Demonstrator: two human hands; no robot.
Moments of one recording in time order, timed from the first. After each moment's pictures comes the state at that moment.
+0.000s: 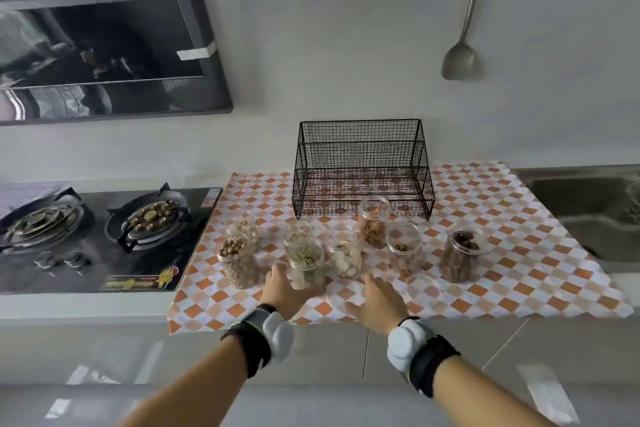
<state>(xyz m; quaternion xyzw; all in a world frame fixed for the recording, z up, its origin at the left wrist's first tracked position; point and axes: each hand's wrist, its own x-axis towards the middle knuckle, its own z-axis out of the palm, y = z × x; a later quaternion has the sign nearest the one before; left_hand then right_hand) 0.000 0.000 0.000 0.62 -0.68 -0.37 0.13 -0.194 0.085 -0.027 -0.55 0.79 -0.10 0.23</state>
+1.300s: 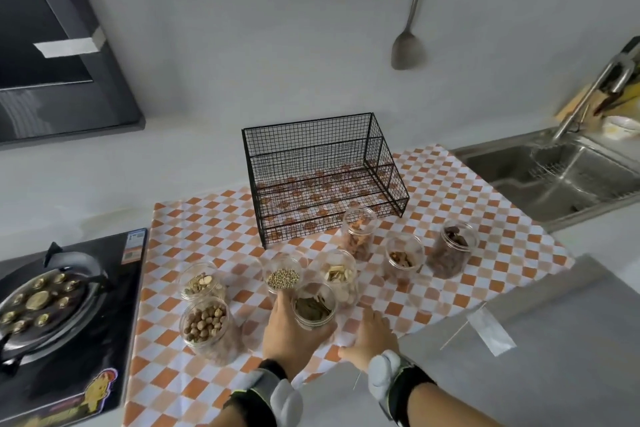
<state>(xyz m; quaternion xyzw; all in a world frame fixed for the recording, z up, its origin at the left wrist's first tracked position) 0.003 -0.090 -0.056 0.44 -0.75 -0.45 0.20 -0.134 0.010 -0.078 -0.28 0.92 -0.07 0.28</state>
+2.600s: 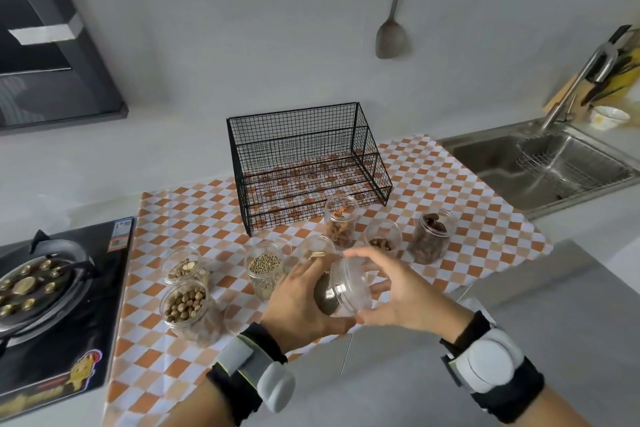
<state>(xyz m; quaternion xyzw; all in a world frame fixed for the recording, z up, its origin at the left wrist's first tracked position) -0.026 -0.057 0.032 0.22 -0.91 -0.31 0.16 -0.198 0.085 0.070 -0.54 0.71 -0.34 0.30</state>
